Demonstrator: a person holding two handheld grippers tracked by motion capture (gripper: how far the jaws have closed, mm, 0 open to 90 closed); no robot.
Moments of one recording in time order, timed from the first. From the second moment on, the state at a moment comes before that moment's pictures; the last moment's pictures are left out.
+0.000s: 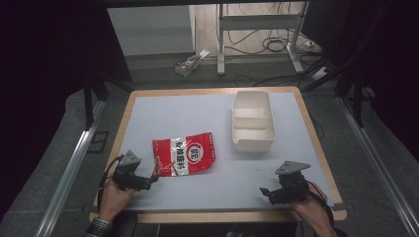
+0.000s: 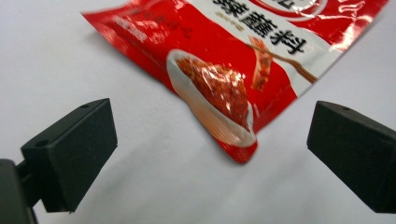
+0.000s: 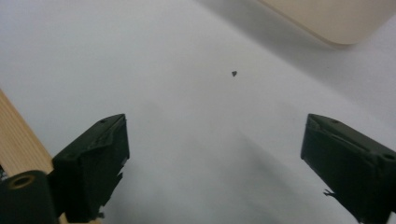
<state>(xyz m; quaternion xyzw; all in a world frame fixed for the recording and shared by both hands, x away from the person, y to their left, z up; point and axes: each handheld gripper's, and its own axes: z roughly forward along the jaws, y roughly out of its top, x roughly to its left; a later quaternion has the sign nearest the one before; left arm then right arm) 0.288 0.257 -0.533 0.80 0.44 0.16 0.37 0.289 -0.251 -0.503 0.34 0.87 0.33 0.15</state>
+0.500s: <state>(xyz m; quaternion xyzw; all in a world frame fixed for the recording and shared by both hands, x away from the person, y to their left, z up) 0.293 0.250 -0.533 0.81 0.44 0.15 0.35 0.292 -0.251 -0.509 0.34 0.87 0.32 0.15</state>
